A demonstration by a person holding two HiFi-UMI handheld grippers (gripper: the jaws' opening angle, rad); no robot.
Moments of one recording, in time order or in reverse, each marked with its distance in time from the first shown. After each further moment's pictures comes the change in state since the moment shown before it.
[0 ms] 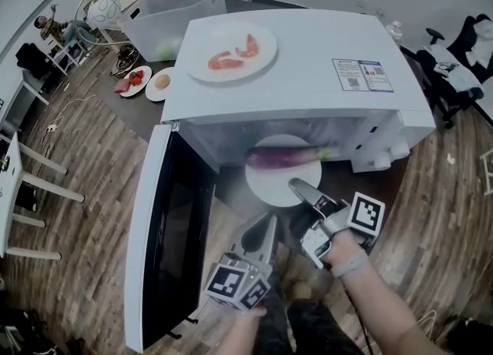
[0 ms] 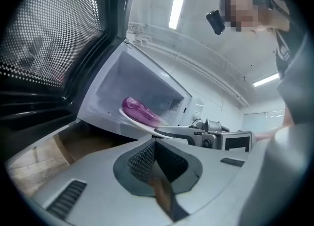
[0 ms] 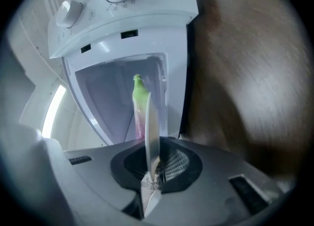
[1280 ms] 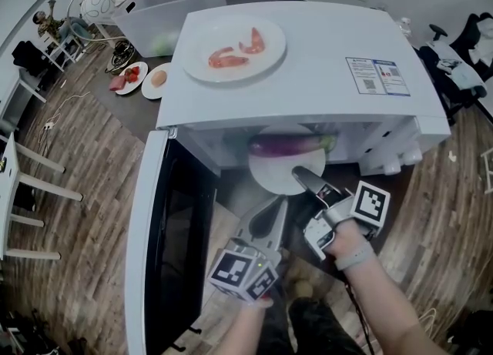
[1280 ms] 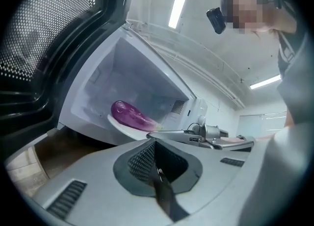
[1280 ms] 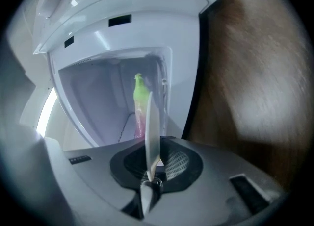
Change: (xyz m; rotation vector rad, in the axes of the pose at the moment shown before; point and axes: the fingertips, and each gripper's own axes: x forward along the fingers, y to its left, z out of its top) left arm 0.040 0.008 0.016 -0.006 0.005 -0.056; right arm 0.028 -0.005 0.023 -0.049 -0.015 -0.036
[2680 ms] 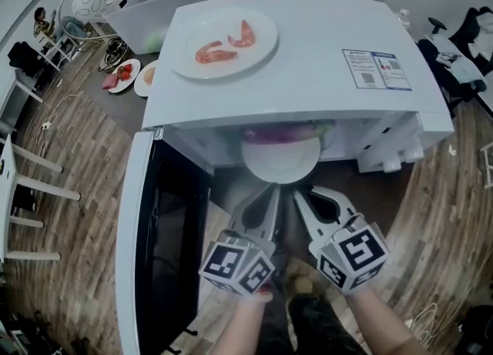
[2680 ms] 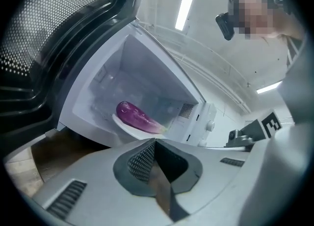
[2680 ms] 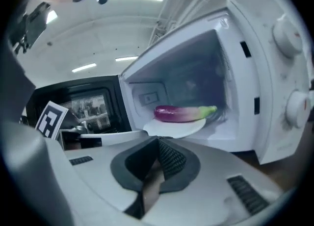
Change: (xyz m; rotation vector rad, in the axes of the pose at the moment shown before) left arm 0.013 0.015 0.009 -0.050 -0.022 0.049; right arm -0.034 0.023 -0.031 -1.360 0.146 -0.269
